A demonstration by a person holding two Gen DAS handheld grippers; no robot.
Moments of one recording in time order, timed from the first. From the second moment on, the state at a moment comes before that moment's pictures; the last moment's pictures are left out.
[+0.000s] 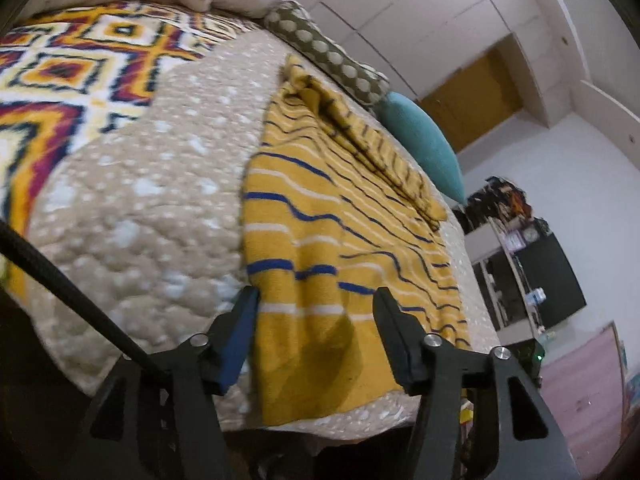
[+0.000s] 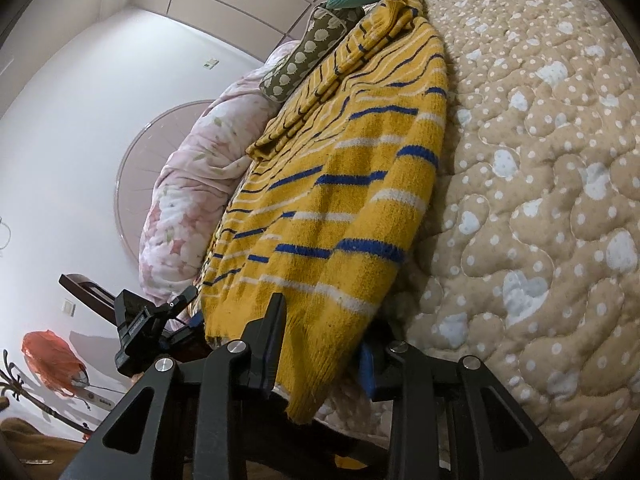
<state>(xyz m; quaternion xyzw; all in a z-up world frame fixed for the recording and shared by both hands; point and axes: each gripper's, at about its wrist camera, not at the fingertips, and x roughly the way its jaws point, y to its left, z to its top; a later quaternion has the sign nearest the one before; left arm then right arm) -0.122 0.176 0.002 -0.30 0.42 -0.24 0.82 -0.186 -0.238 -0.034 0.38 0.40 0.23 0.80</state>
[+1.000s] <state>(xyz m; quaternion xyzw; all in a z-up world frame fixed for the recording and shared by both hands) -0.185 0.162 0.071 -0.22 0.43 -0.21 0.85 -0.258 -0.203 0.048 0.21 0.44 0.29 0.82</state>
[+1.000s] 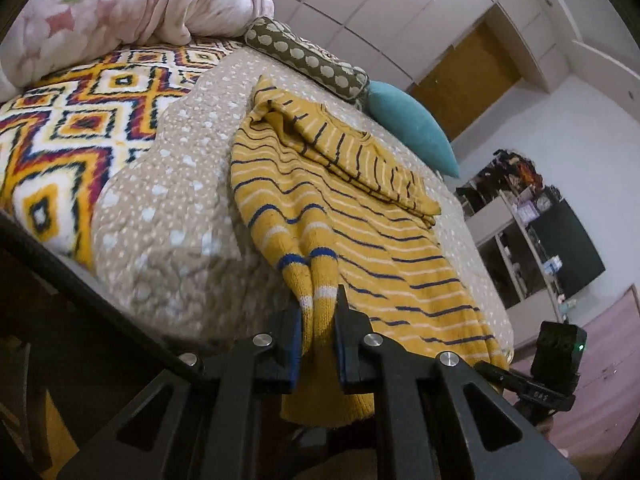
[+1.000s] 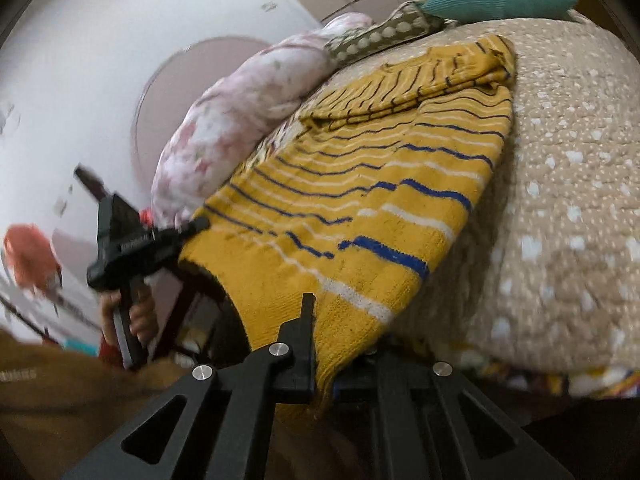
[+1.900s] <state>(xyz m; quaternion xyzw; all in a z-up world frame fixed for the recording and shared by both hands) 0.143 0.093 0.069 -0.16 0.44 -0.14 0.87 0.051 -0.242 0.072 0.24 0.39 0.13 0.88</state>
